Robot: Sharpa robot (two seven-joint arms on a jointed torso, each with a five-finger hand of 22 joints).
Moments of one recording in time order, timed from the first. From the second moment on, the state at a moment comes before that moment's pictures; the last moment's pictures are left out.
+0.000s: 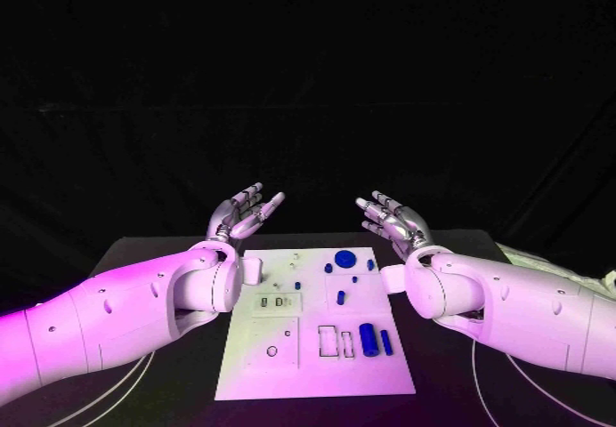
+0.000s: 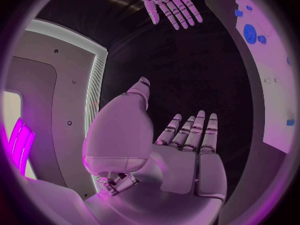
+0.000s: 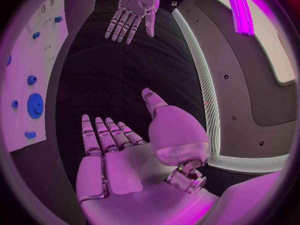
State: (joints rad) left arm 1.13 -0.70 -0.03 1.42 -0.05 -0.63 0.47; left_hand 1.26 -0.15 0.13 0.28 0.06 0.33 0.15 0.03 0.03 0.30 0.24 0.03 0.03 0.42 0.23 0.04 0.05 0.09 0.32 0.28 0.03 0.04; right arm 1.11 -0.73 -0.04 1.43 -0.06 -0.53 0.45; right_hand 1.00 0.12 0.12 -0.09 0.27 0.18 0.14 0.02 0.02 0.25 0.23 0.03 0.03 0.26 0.22 0.02 0.03 0.05 0.30 0.28 0.03 0.04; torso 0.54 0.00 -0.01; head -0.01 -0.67
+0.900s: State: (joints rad) left arm 1.13 -0.83 -0.02 1.55 -0.07 -0.53 0.48; left_hand 1.35 -0.03 0.13 0.18 0.06 0.89 0.23 0.12 0.07 0.94 0.20 0.11 0.07 1.03 0.15 0.18 0.12 0.16 0.93 0.26 0.18 0.09; right arm 1.17 -0.72 -0.05 1.31 -0.56 -0.35 0.37; right_hand 1.27 0.07 0.22 -0.28 0.22 0.87 0.22 0.09 0.06 0.98 0.18 0.10 0.06 1.00 0.15 0.12 0.06 0.17 0.86 0.25 0.21 0.09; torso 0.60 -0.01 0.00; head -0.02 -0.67
